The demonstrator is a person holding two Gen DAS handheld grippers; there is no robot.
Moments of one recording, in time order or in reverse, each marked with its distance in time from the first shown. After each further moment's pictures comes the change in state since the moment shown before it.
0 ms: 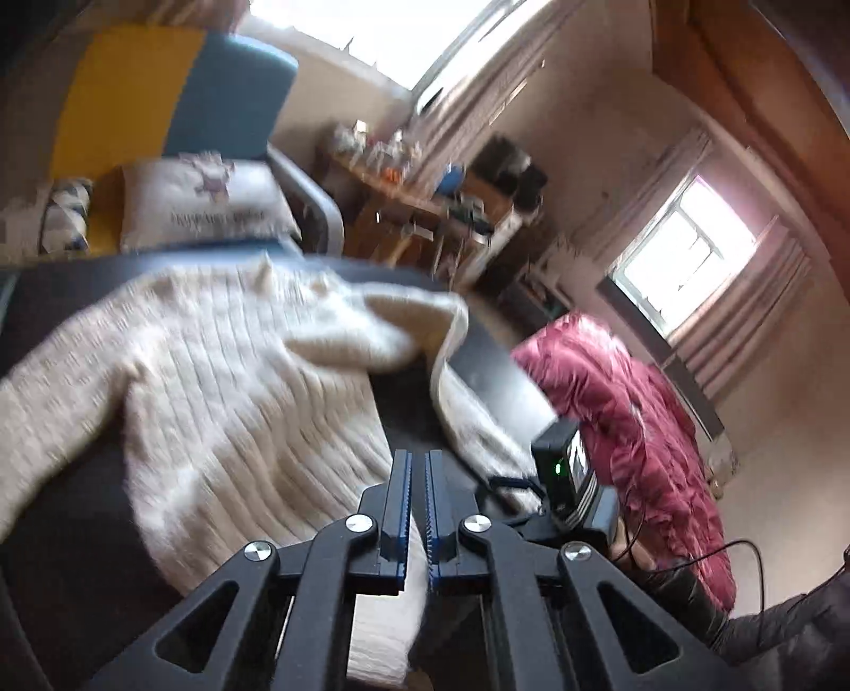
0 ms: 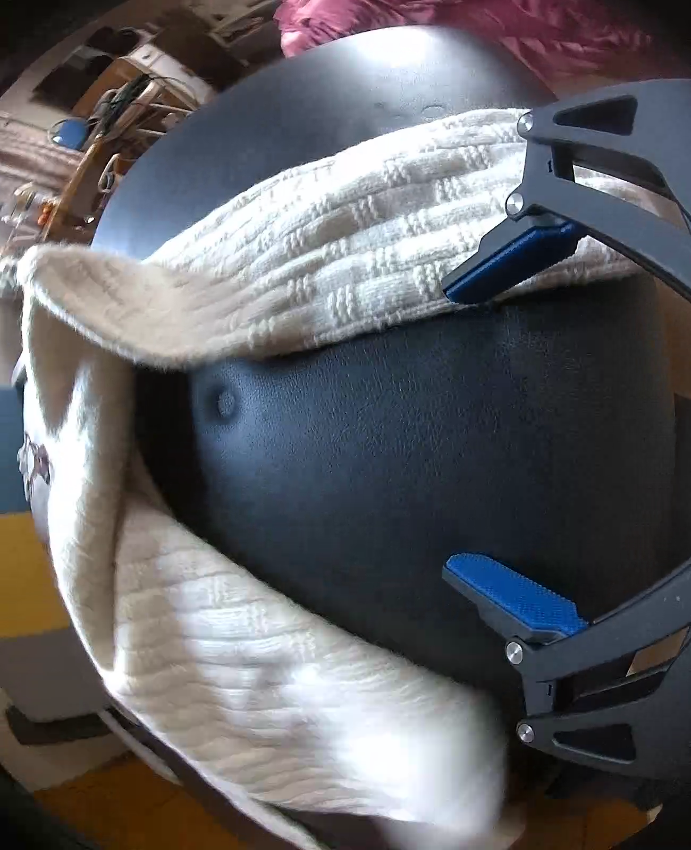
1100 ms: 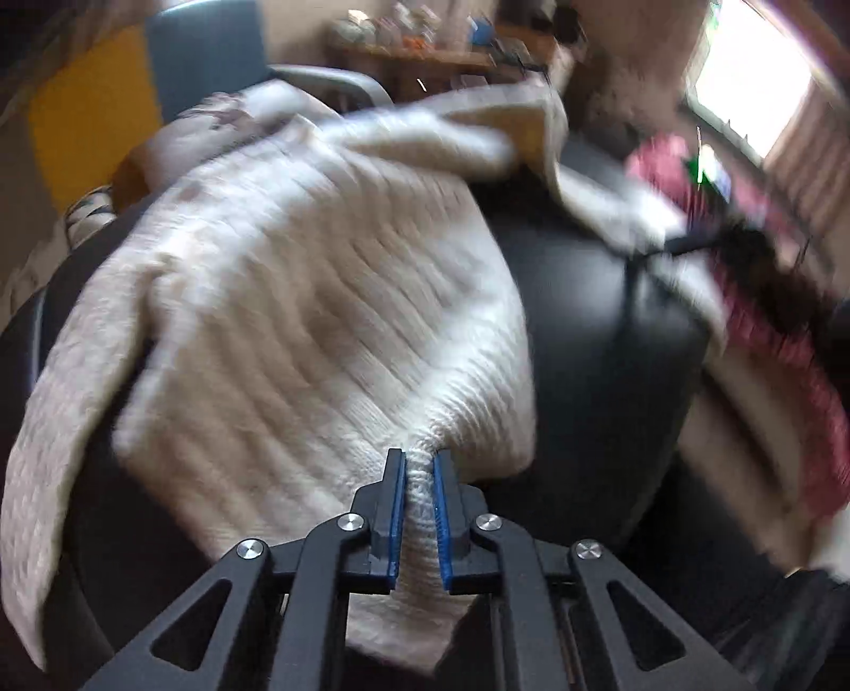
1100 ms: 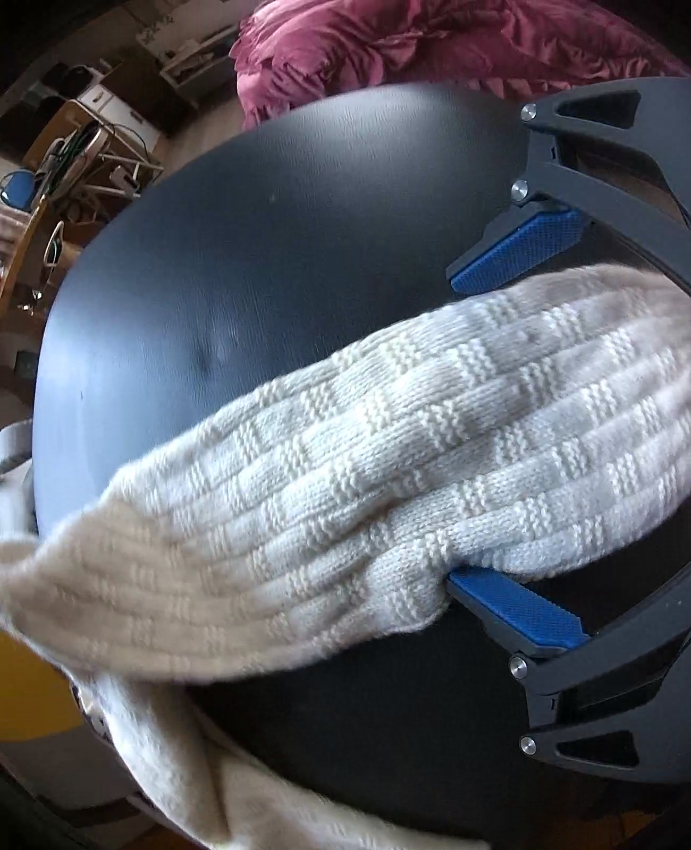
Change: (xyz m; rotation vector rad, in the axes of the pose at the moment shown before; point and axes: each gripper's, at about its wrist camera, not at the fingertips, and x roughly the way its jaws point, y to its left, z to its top) left arm 0.058 0.032 -0.058 0.175 0.330 0.296; right arm 0.025 -0.163 0.078 0.098 0.130 -0.097
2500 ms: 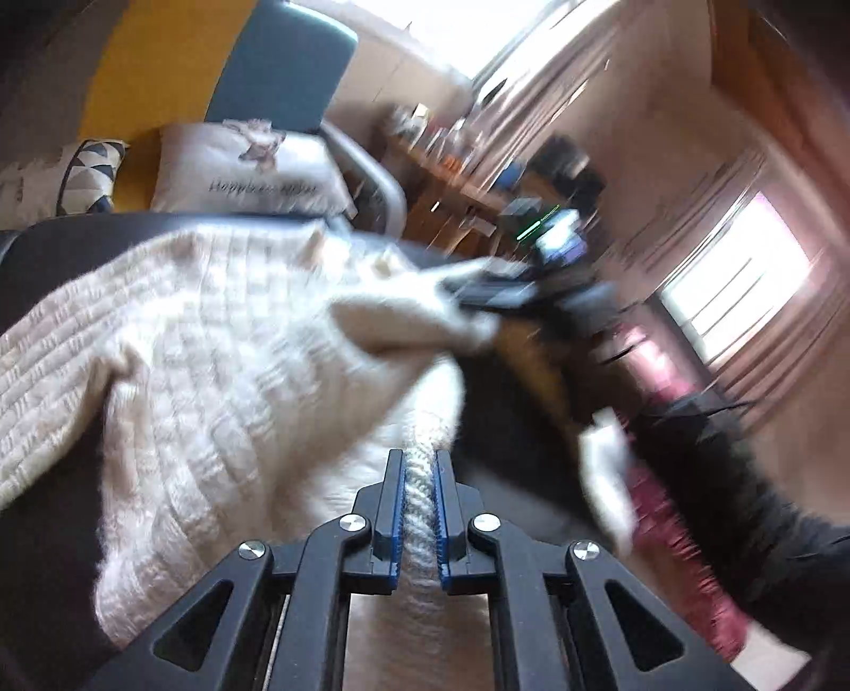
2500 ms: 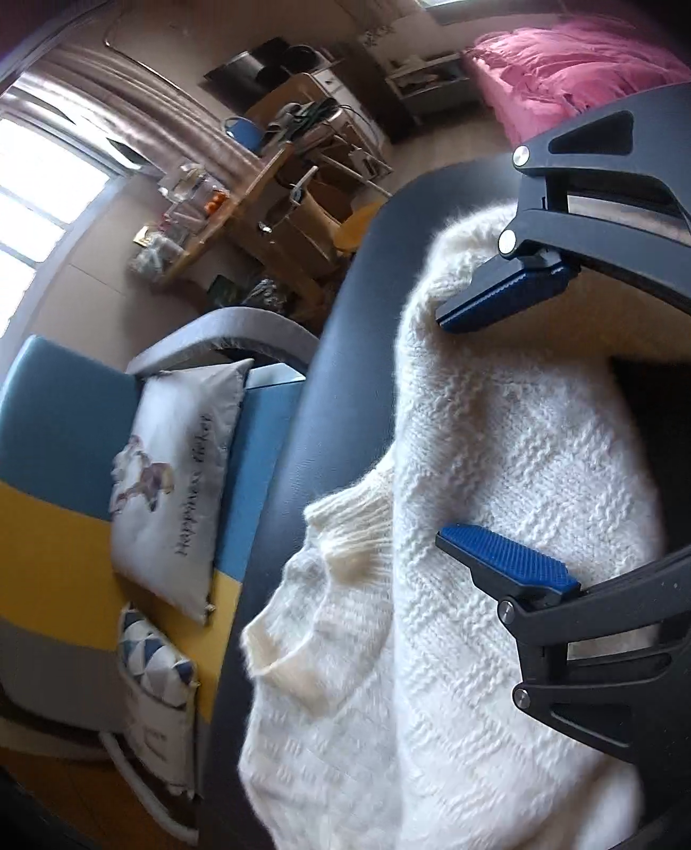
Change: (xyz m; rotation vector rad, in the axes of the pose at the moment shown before) left arm 0.000 0.038 0.069 -0.332 -0.282 -0.318; right arm -0.009 0.151 0.219 -0.339 -0.369 -0.115
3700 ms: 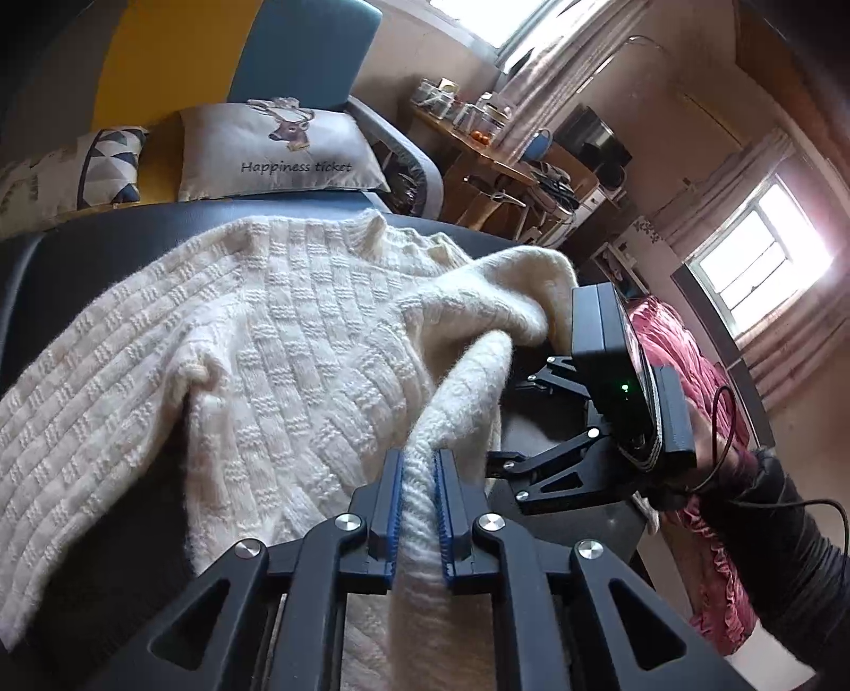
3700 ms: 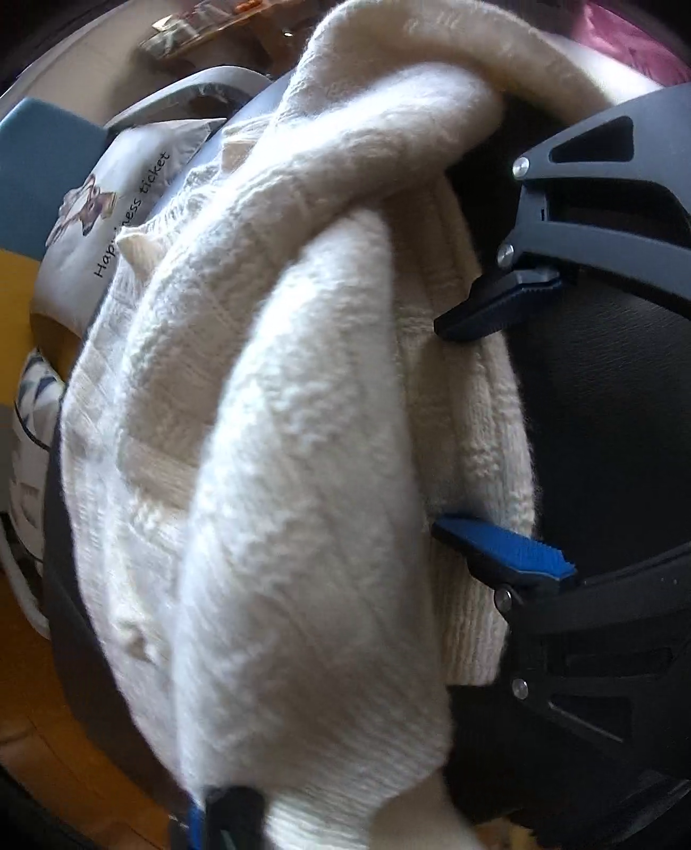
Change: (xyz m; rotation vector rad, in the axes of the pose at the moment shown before) left arm -0.004 0.033 0.009 0.040 0.124 0.127; right arm -0.053 0.136 -0.096 -0.349 0.217 0.472
